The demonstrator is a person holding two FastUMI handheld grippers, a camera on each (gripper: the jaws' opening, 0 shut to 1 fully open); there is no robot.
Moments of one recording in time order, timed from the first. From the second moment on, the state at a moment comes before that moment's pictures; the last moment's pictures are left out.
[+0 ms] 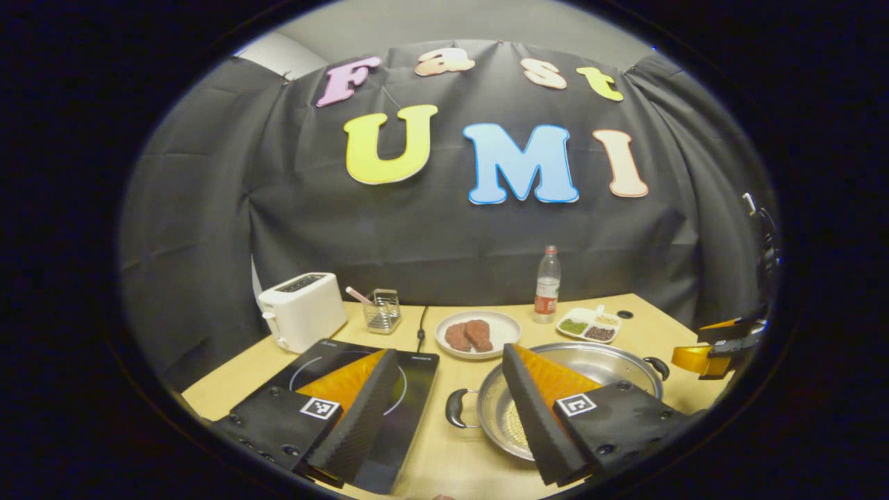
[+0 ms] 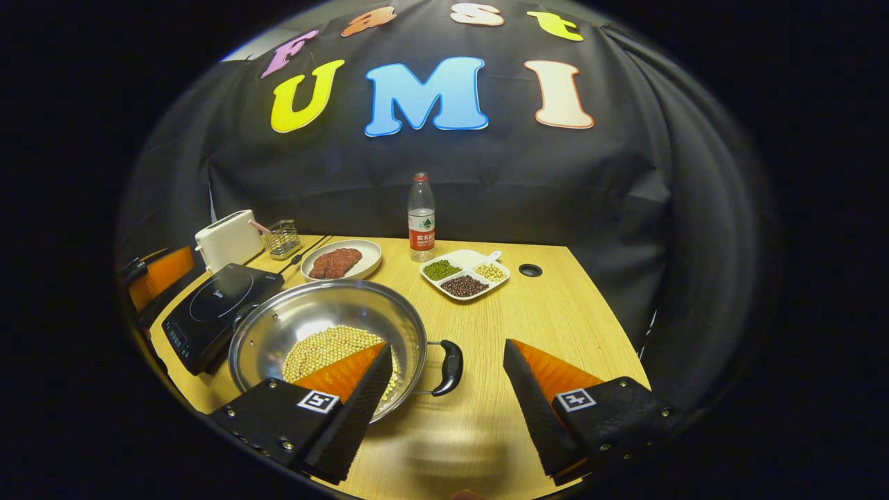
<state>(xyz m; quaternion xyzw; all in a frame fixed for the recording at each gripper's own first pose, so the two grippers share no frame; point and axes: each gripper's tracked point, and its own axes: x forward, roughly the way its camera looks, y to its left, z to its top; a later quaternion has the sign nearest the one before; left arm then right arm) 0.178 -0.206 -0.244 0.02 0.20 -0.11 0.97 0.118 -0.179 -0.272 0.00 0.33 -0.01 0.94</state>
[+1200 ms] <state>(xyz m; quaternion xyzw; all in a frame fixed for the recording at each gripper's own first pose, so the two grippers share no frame) 0.198 -0.233 -0.415 0.02 0.40 -0.12 0.91 0.142 -0.169 -0.359 0.04 0.41 -0.02 0.91</state>
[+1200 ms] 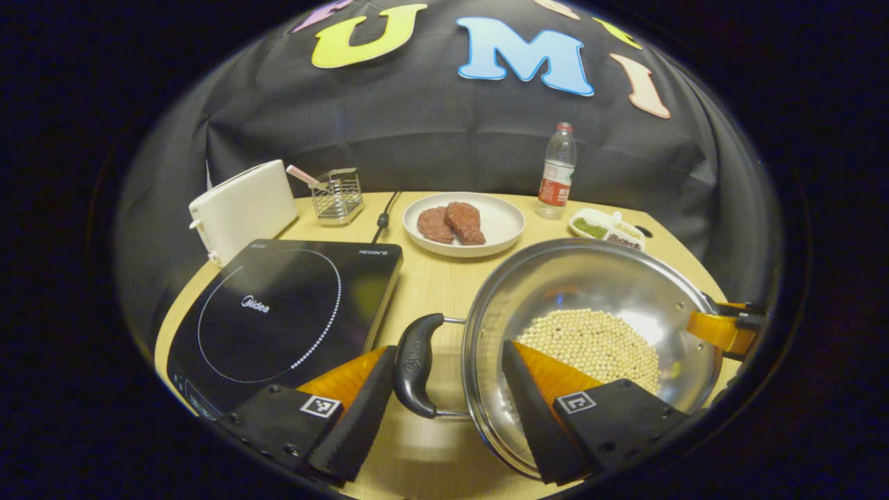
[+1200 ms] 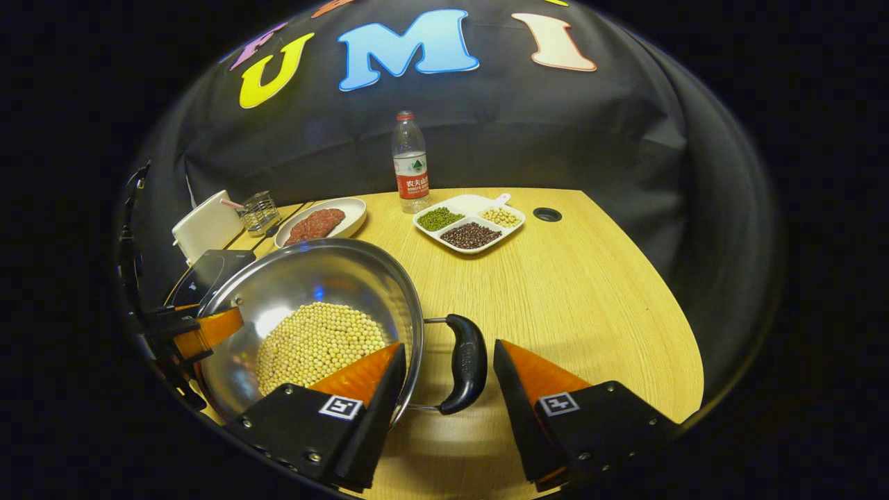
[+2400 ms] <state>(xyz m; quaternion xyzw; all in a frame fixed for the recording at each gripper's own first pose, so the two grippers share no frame) 0.235 -0.180 -0.369 0.02 0.37 -0.15 0.92 0.138 -0.107 -0.302 0.07 0.42 -0.08 0.90</state>
